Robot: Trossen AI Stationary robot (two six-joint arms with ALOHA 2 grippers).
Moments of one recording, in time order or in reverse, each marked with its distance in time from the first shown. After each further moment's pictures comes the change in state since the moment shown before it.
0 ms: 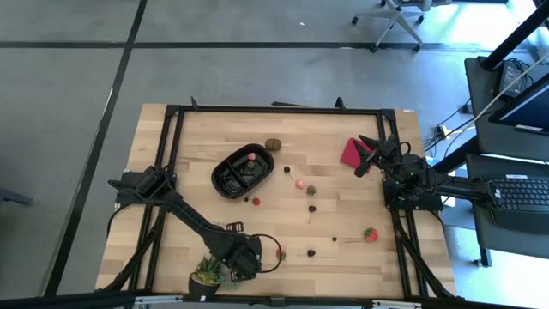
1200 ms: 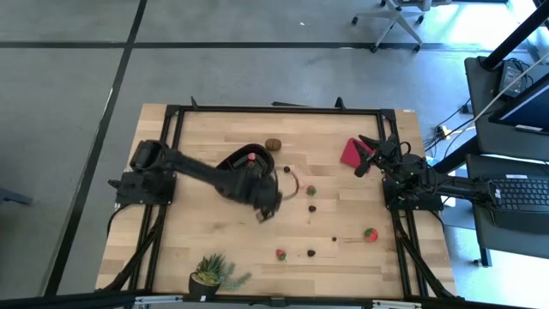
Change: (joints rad) left arm 0.419 -0.167 0.000 -0.084 -0.203 0.127; right arm 0.000 0.000 0.000 0.001 0.000 0.000
